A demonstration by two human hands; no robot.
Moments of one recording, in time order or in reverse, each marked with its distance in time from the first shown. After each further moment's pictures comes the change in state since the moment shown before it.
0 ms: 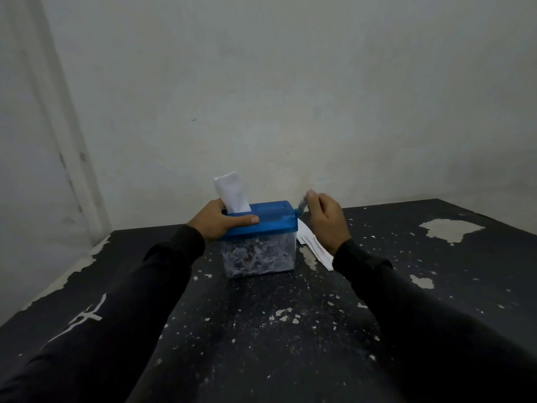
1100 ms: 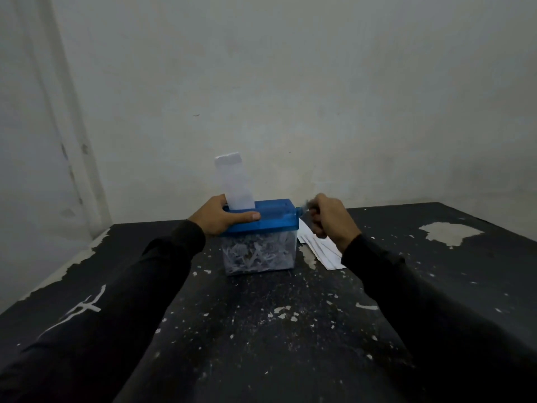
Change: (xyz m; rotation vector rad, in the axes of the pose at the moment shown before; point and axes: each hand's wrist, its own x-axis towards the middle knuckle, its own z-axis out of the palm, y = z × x) left_hand 0.001 -0.004 -0.001 0.032 -0.004 0.046; right_hand 0.002 -0.028 -0.013 0.170 -0.132 0.348
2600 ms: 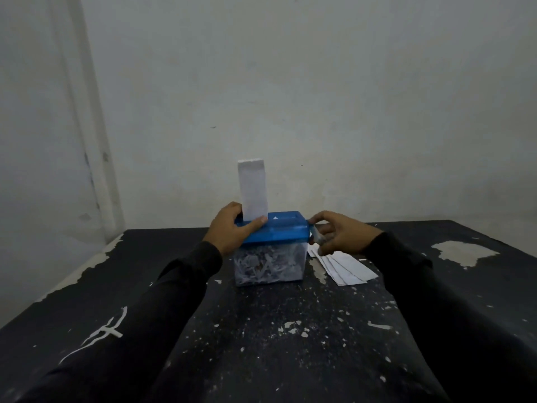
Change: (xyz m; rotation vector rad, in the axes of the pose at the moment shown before) left_hand -0.008 -0.012 0.007 0.094 0.244 0.124; right_hand 0.025 -0.007 -0.025 -0.594 -0.478 0.069
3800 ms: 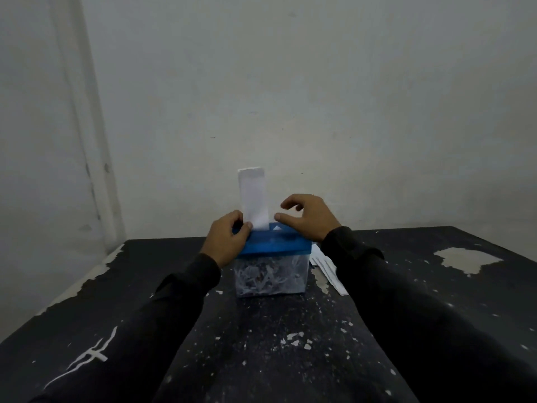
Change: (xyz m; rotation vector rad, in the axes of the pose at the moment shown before) left_hand -0.005 0.006 -0.005 0.142 0.122 0.103; right_hand 0.049 -0.051 0.027 -0.262 0.494 -0.373
